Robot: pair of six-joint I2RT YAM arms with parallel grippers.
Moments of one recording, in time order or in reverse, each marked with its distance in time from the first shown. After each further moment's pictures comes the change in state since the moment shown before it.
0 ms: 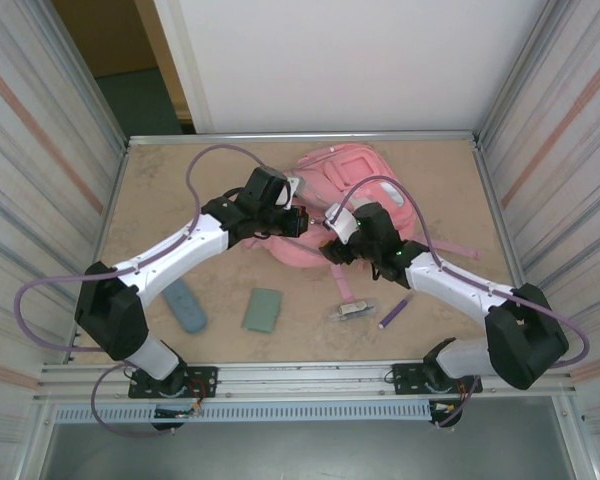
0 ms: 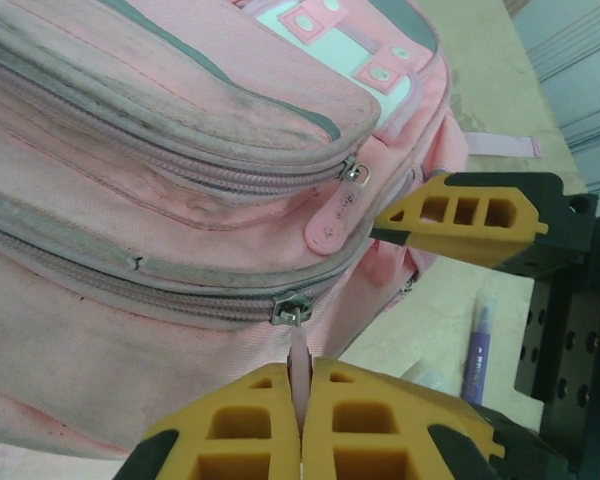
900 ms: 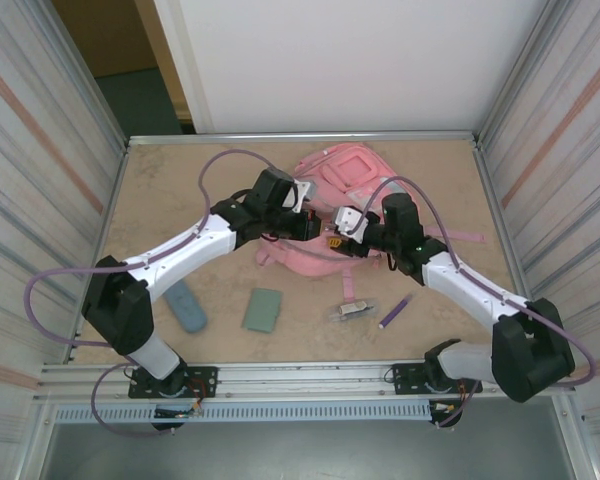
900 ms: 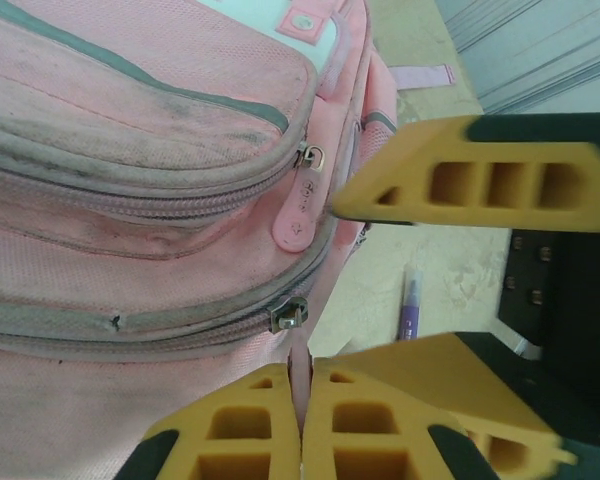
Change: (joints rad) left arm -0.024 0.040 -0.004 0.070 0.140 -0.025; right arm -0.149 -0.054 -0.023 0.068 -0.361 -0.410
